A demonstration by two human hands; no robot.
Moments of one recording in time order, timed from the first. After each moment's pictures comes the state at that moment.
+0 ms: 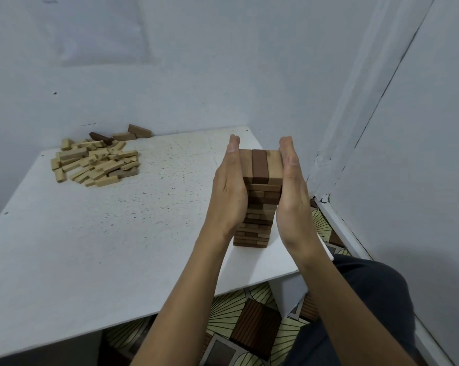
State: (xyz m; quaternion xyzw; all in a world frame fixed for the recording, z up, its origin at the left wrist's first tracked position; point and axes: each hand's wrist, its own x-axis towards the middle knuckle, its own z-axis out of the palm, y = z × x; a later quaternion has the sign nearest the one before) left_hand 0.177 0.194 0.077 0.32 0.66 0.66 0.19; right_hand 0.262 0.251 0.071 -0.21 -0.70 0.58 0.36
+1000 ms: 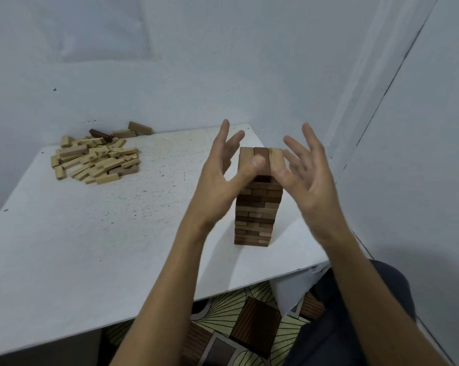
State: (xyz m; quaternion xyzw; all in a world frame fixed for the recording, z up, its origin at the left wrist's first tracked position) left_hand 0.152 0.177 0.076 0.42 0.62 0.63 0.19; right_hand 0.281 0.287 0.072 -0.14 -0.74 0.56 0.35
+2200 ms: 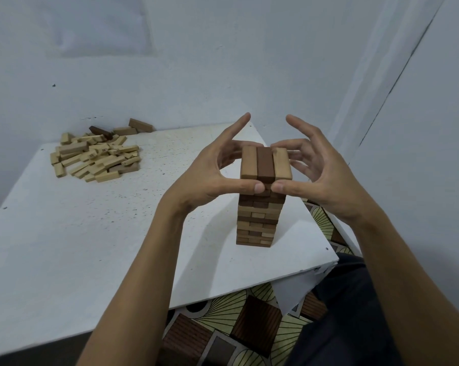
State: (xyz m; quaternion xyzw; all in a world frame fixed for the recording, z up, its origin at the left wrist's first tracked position) left_hand 0.104 0.178 0.082 0.53 0.63 0.51 0.23; right_hand 0.281 0.331 0.088 -0.09 -0.83 0.51 0.24
